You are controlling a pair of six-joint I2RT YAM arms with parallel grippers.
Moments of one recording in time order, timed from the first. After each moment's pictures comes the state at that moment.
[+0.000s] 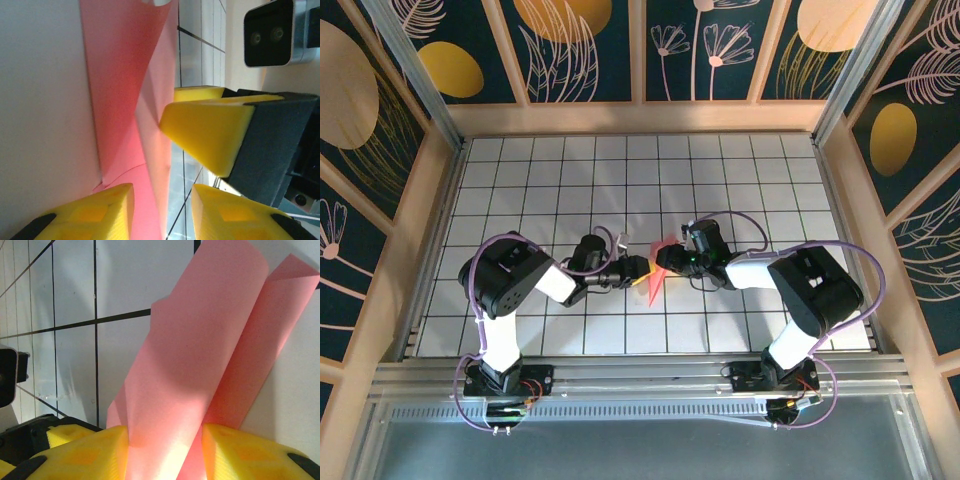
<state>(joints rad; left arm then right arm) -0.66 1.91 0.57 0.88 0.63 -1.15 0.58 1.64 0.60 0.28 -0.36 0.81</state>
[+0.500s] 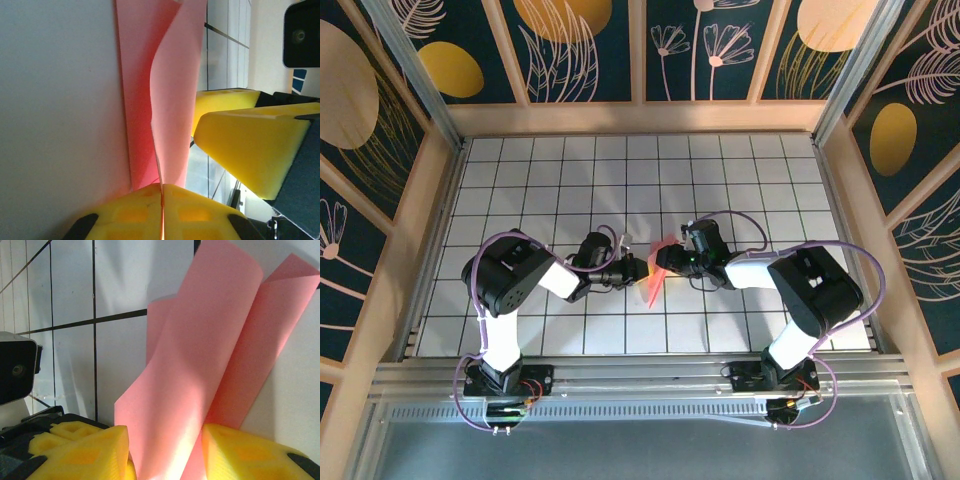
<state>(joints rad) -0.66 1.93 0.62 0.76 0.61 -1.07 0.58 1.64 0.60 0.27 -0.36 0.81</state>
